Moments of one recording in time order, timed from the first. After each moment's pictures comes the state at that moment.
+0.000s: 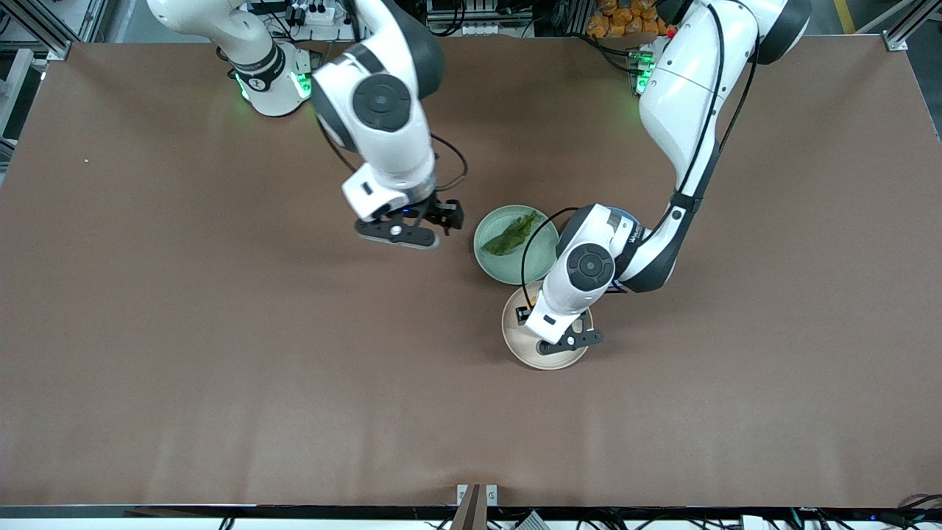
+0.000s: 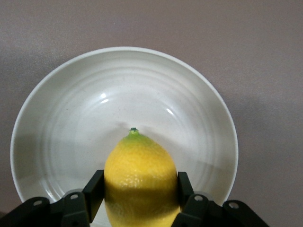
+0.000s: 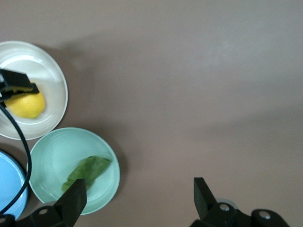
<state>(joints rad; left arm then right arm) -0.46 0.81 -0.10 -1.44 -0.01 2.30 -0.73 0.81 0.42 -0.09 -1.54 0.06 1.97 0.94</state>
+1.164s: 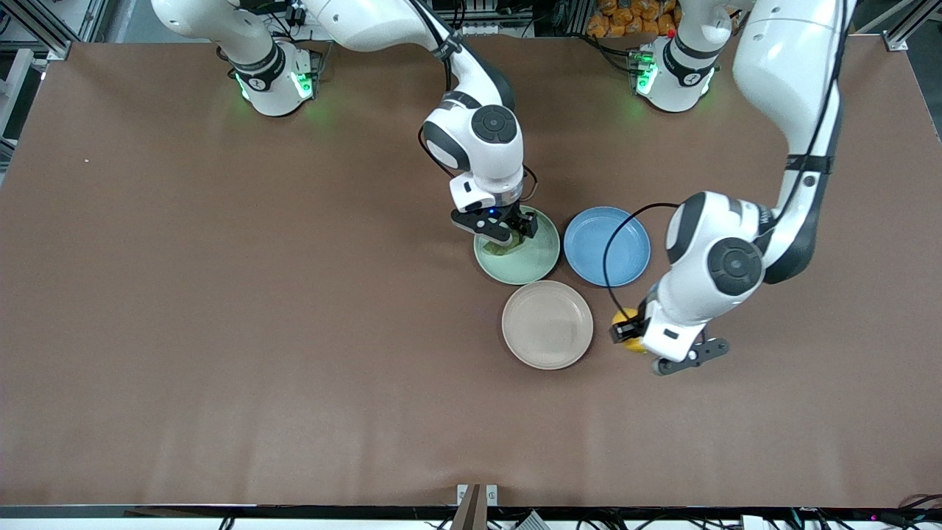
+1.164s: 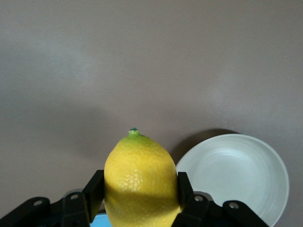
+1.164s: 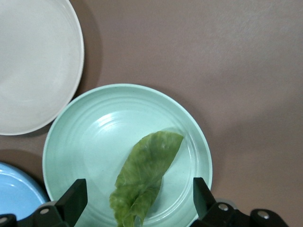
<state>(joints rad) -0.23 0.53 -0.08 -1.59 0.00 2.17 -0.60 1.00 0.73 -0.09 -1.49 0.05 2.32 1.39</state>
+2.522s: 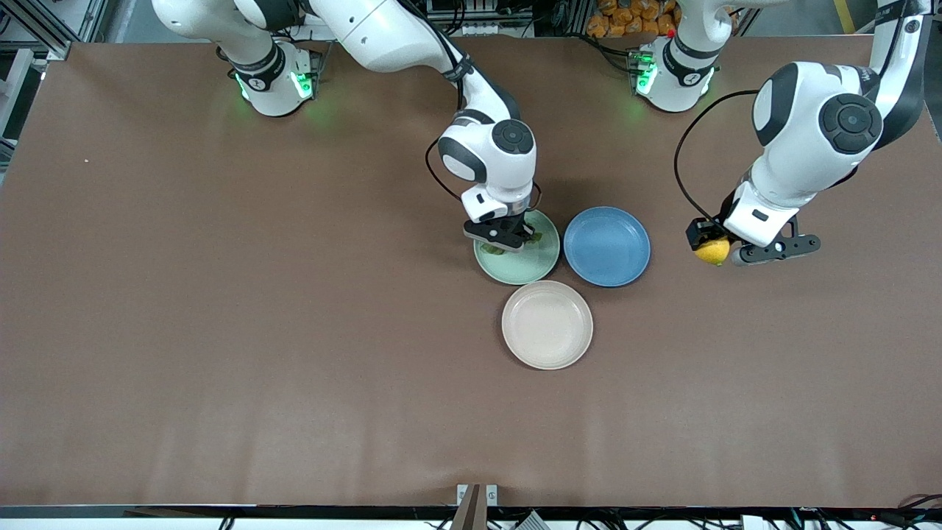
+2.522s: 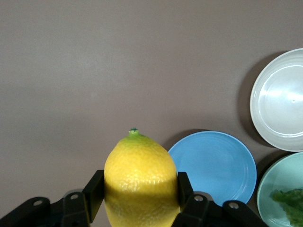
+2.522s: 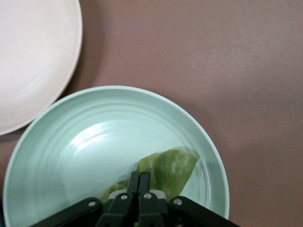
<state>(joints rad) -0.10 -0.01 -0.09 -2.15 0.00 2.16 -0.35 1.02 0.84 -0.11 -1.40 -0.05 2.33 1.38</state>
